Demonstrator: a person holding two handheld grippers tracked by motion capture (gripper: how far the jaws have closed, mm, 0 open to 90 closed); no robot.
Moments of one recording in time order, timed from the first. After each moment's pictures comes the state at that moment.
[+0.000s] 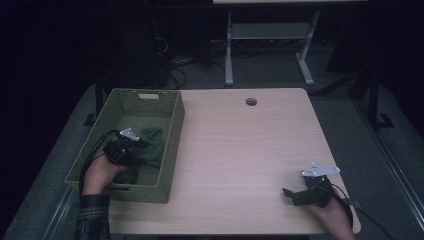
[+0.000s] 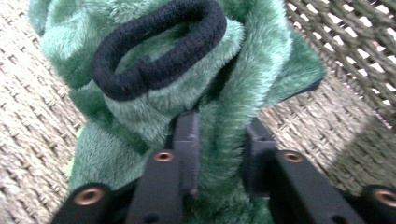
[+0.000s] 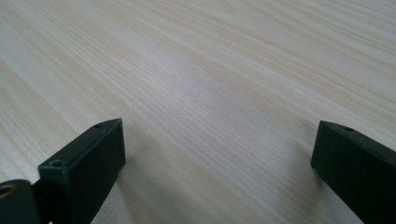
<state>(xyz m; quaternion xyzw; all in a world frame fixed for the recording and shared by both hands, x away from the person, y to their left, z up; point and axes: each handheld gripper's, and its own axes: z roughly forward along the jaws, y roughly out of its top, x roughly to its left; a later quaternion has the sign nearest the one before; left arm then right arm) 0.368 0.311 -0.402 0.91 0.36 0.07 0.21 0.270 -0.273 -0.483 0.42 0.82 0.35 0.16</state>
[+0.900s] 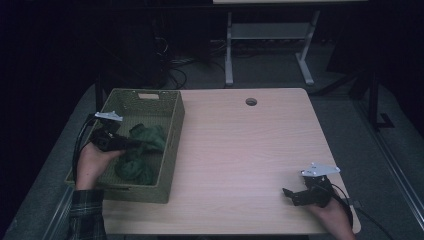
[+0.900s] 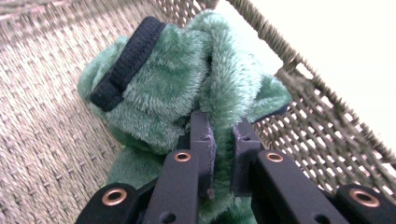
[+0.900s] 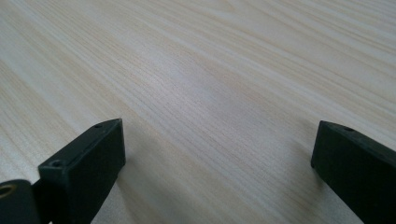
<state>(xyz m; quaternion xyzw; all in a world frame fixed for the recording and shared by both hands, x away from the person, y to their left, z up) 0.369 0.325 -0.346 0.83 0.42 0.06 0.35 0.270 -0.273 -0.483 0.42 0.82 0.35 0.16</state>
